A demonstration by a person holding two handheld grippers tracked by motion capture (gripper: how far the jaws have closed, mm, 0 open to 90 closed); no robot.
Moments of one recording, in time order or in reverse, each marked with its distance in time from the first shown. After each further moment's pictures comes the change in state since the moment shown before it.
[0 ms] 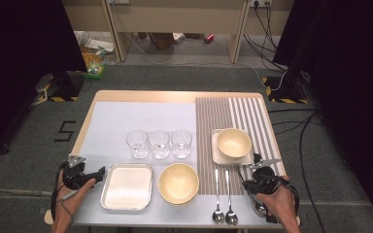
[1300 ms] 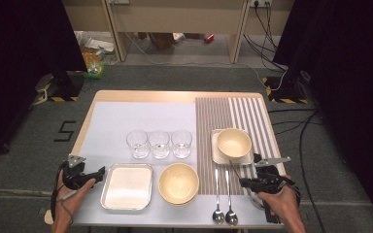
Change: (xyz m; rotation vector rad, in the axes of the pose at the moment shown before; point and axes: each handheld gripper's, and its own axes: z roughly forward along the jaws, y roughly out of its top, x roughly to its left) left arm 0.000 0.000 0.000 -0.002 0.001 0.001; right arm 0.003 0.003 -0.021 -0.141 0.152 0.028
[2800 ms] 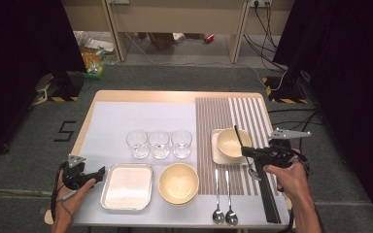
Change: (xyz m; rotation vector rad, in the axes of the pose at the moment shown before) left arm 0.000 0.000 0.000 -0.007 -0.003 -0.004; right arm -0.010 0.068 -0.047 -0.274 0.083 -0.045
